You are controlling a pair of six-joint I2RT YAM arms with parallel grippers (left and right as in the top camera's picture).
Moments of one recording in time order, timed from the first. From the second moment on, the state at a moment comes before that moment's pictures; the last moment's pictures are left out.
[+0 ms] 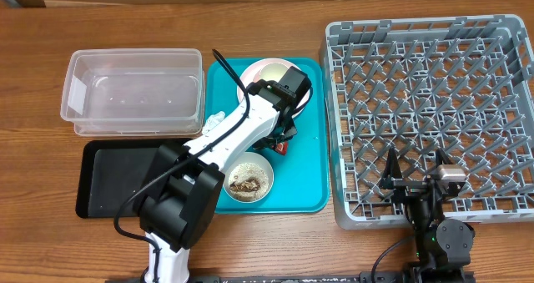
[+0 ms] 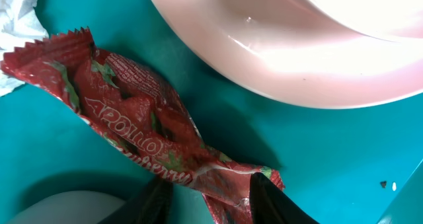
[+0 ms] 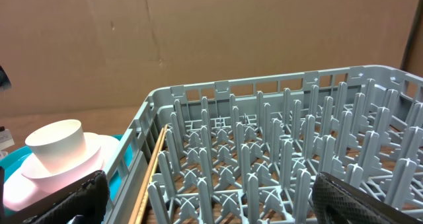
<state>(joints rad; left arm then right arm) -0.61 2.03 1.51 -0.95 -0.13 -0.96 0.05 0.01 0.02 -0.03 0.03 0.11</state>
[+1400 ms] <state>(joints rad) -0.58 1.73 1.60 -0.99 -0.18 -0.84 0.05 0.01 0.02 -0.03 0.03 0.11</state>
